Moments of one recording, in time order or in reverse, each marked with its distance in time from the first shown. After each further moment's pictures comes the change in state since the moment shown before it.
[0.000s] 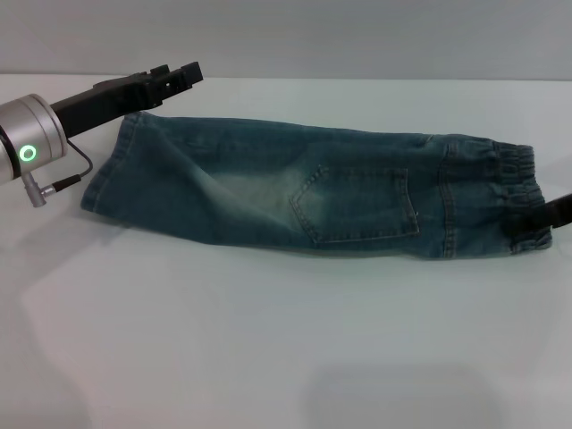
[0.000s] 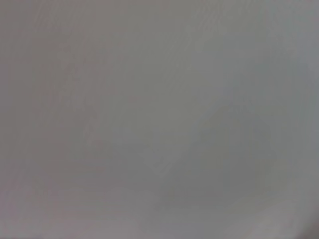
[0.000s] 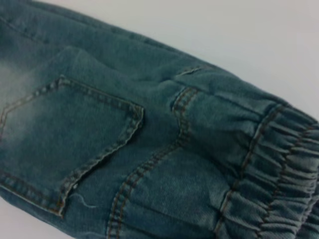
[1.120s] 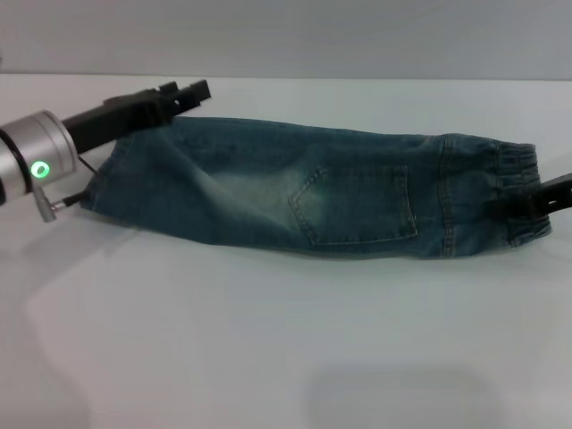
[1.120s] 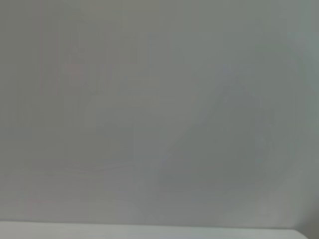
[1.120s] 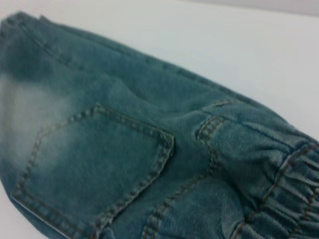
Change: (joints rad) left arm -0.001 -0.003 0.000 -0.053 0.000 -0.014 0.049; right arm -0.031 0.043 0.006 -0.037 0.103 0.024 -0.077
